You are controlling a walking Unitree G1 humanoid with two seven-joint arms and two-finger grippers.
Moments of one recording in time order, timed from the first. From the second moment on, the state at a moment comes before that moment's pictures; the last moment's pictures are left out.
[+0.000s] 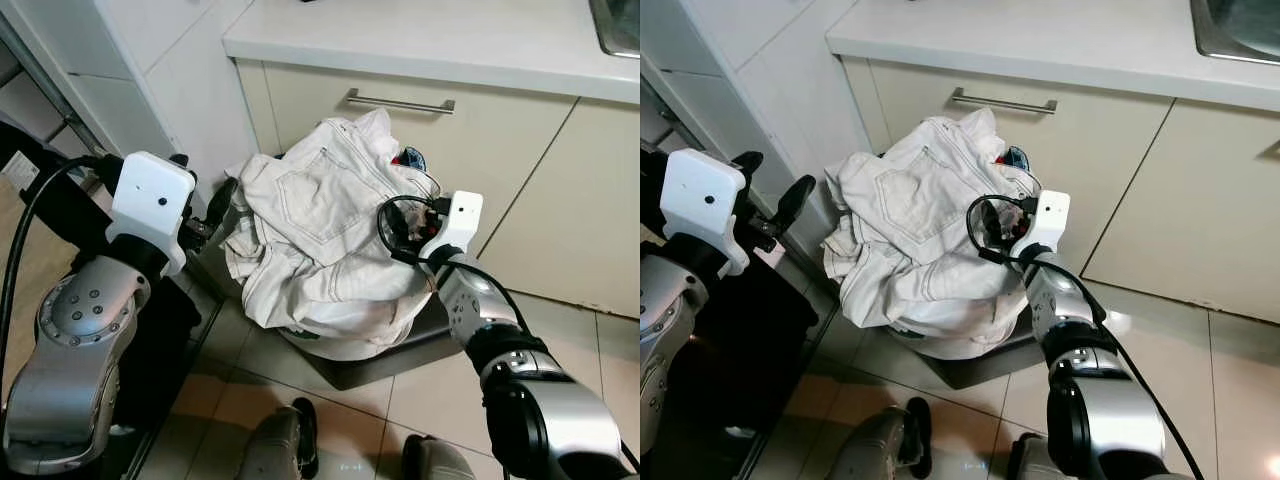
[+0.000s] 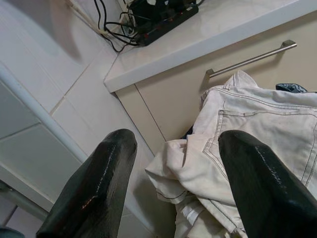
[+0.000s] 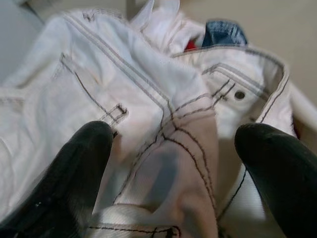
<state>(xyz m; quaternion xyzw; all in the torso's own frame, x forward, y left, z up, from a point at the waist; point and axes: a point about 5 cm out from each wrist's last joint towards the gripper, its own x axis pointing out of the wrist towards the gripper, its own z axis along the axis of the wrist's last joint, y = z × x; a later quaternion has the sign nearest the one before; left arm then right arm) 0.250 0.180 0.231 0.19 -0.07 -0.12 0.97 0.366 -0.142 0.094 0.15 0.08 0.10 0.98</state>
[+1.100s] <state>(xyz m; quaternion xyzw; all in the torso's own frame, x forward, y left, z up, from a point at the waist) 0.256 0.161 0.221 0.17 -0.06 -0.12 0.98 0.374 -0.113 0.093 0.09 0.15 0.06 0.98</state>
